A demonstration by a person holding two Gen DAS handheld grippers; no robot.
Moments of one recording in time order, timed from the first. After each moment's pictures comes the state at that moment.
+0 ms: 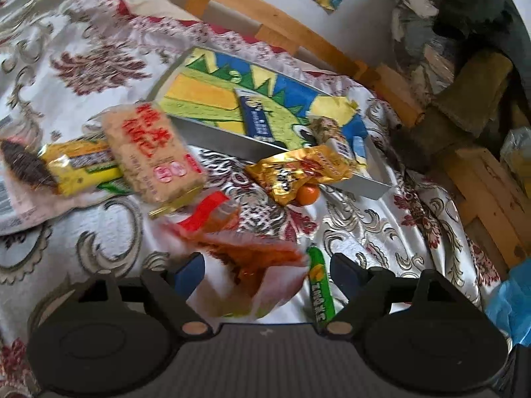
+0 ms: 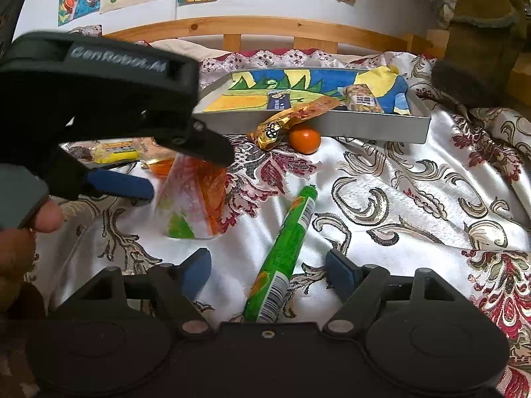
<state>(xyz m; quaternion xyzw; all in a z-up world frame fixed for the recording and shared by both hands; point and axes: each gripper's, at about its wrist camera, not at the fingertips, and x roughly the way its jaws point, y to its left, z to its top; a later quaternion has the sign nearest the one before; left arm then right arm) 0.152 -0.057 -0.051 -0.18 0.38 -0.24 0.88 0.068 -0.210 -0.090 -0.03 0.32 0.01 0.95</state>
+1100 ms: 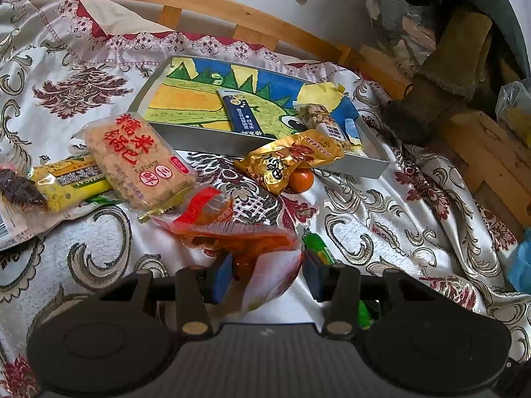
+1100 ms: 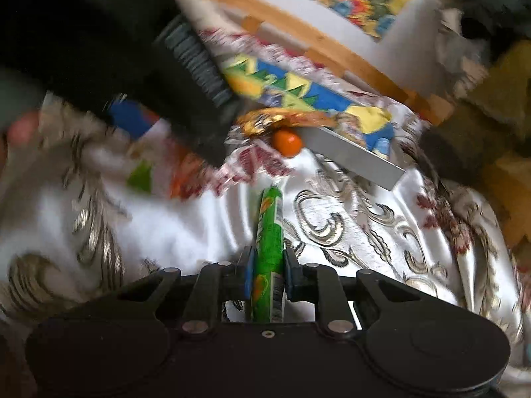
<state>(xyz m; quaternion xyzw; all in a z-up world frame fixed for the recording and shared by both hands) 0.143 -0.074 -0.055 -0.12 0.36 -0.24 0.89 0.066 -0.192 -0.103 -0.25 0.31 -0.03 0.92</state>
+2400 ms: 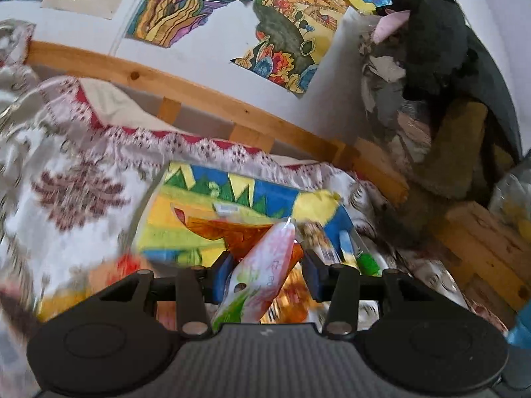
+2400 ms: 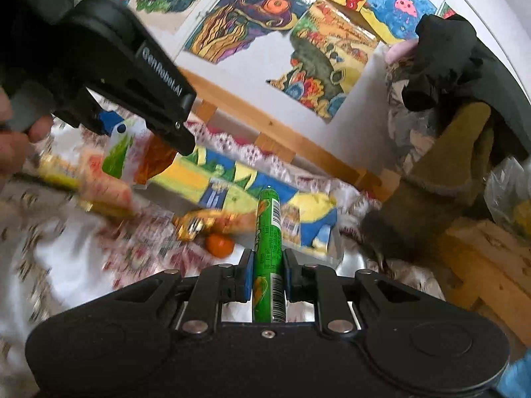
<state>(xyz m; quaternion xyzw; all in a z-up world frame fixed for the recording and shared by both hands) 0.200 -0.058 0.004 -0.16 0.22 -0.23 0.93 0.082 -0.221 -0.038 -0.24 0.14 -0.06 0.96</state>
